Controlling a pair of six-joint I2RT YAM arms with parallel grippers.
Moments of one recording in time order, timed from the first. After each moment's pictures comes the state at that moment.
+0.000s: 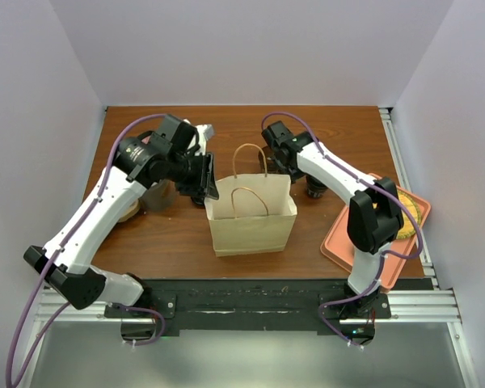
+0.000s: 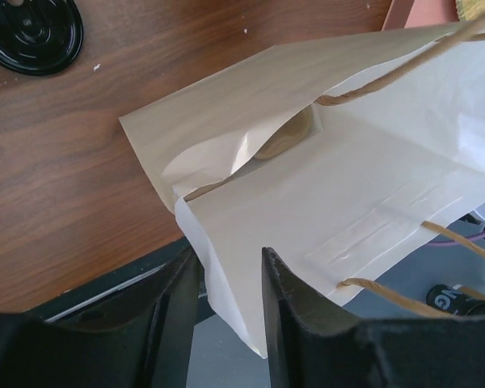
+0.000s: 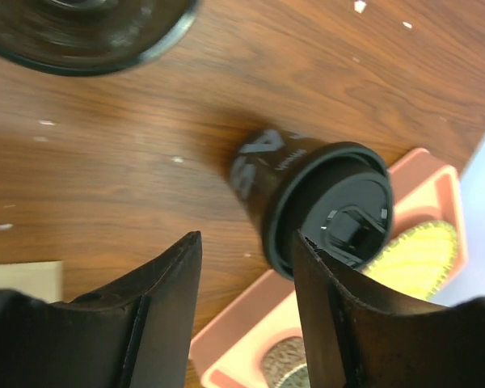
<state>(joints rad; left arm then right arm) -0.60 1.38 1.66 -1.25 0.20 -0.50 0.56 1.87 1.59 -0.94 0.51 0.02</state>
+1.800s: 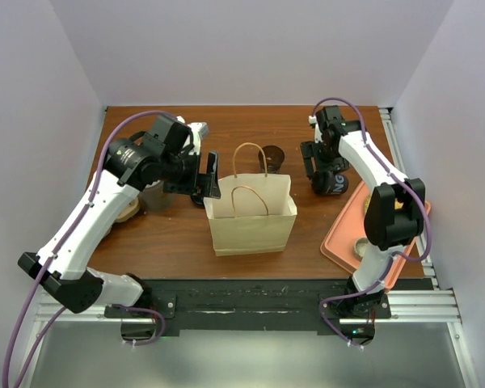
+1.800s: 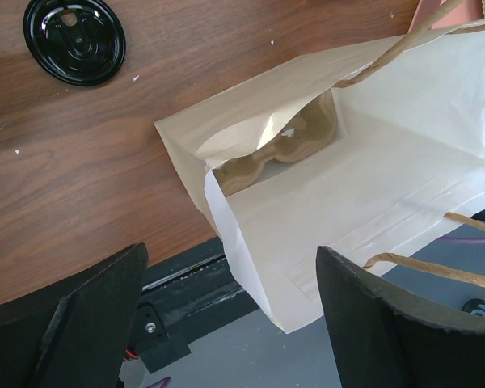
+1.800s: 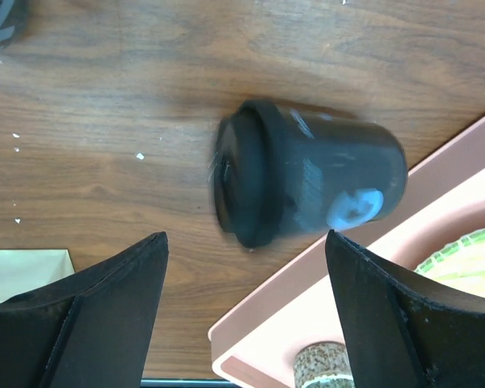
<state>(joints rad) -0.60 1.35 1.69 -1.29 0.13 -0.44 0.21 1.83 1.57 -0.96 0.11 0.06</state>
